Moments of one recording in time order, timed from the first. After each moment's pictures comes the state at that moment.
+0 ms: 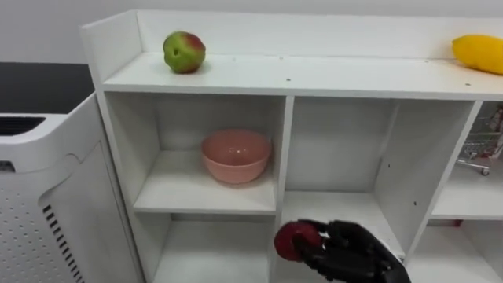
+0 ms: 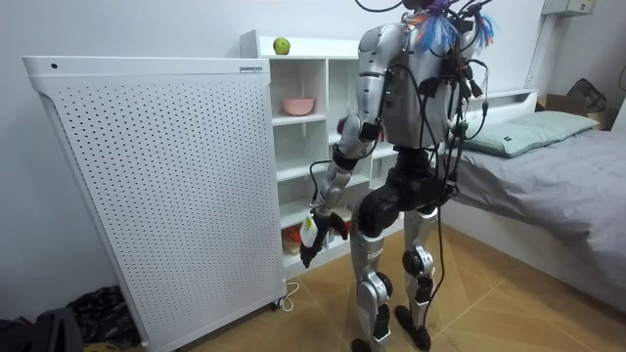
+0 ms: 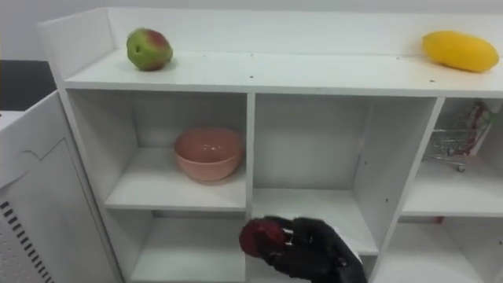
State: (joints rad) left arm 0.02 0.24 -0.08 1.08 0.09 0.15 0.03; right arm -0.17 -0.32 0.13 0.33 0.64 0.15 0.07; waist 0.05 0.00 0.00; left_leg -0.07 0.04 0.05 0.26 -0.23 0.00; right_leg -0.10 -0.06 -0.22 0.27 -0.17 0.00
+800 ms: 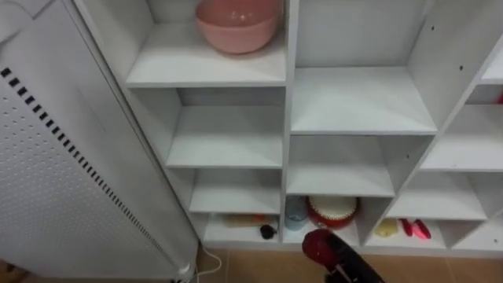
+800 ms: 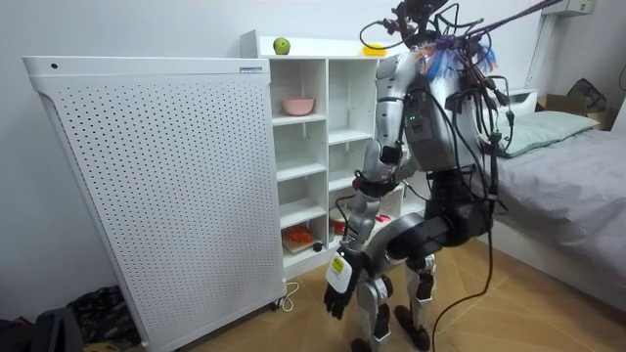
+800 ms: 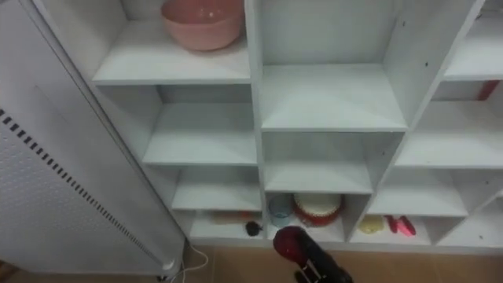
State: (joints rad) left arm -0.19 0.22 -0.22 1.20 -0.21 0.13 0.16; right arm -0.50 -0.24 0.09 0.90 1.41 0.08 -0.01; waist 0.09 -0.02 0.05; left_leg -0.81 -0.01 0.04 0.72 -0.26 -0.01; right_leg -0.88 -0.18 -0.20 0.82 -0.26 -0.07
